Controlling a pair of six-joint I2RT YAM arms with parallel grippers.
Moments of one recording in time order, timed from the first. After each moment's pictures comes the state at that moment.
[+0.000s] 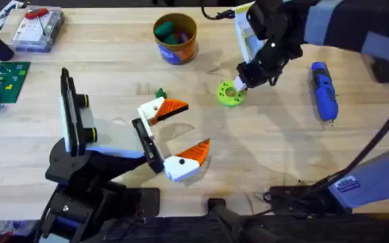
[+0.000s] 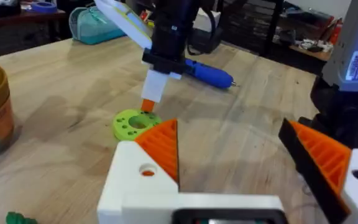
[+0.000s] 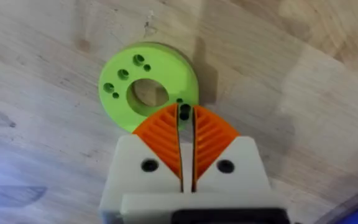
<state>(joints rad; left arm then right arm) -0.28 0.00 0.01 -0.07 0.83 -0.14 0.36 1.77 1.25 -0.90 -0.08 -0.04</state>
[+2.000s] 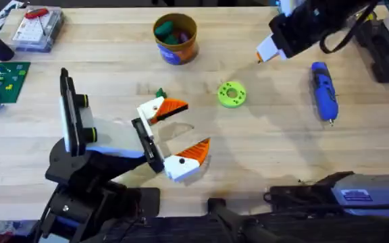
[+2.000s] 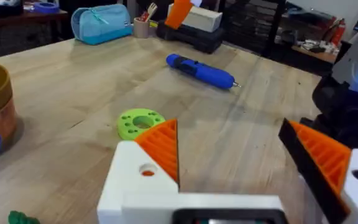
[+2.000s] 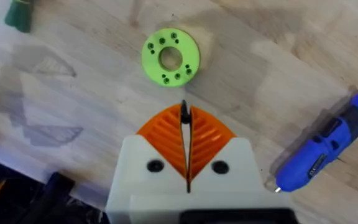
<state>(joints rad) -0.28 0.00 0.01 -0.07 0.82 -0.14 0.38 1.52 1.58 -1.31 -0.07 -0.12</state>
